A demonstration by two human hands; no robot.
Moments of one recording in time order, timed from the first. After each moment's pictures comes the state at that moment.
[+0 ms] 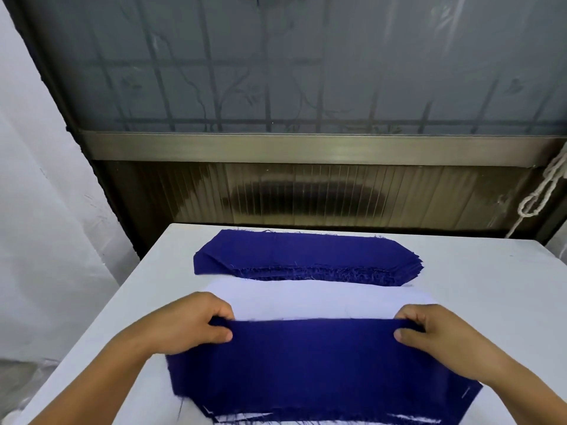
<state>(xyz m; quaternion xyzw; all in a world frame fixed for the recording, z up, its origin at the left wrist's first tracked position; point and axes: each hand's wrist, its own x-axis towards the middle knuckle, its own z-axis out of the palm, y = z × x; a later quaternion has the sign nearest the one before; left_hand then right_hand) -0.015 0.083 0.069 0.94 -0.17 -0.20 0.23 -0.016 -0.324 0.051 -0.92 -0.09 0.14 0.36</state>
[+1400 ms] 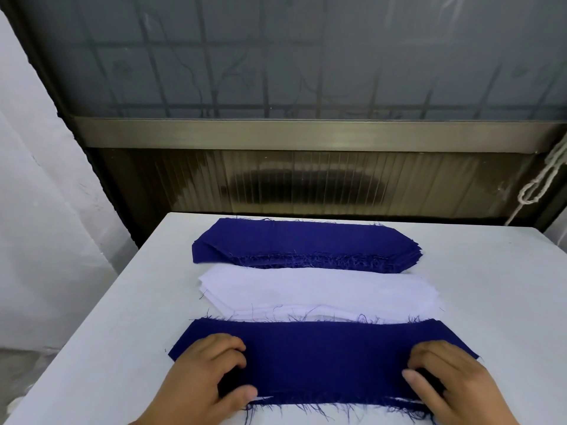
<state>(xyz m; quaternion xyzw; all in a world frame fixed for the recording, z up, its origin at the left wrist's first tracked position) -0.088 0.062 -0.029 0.93 -0.26 0.15 0.20 -0.078 -0.330 -0.022 -0.91 -0.22 -0.27 0.23</state>
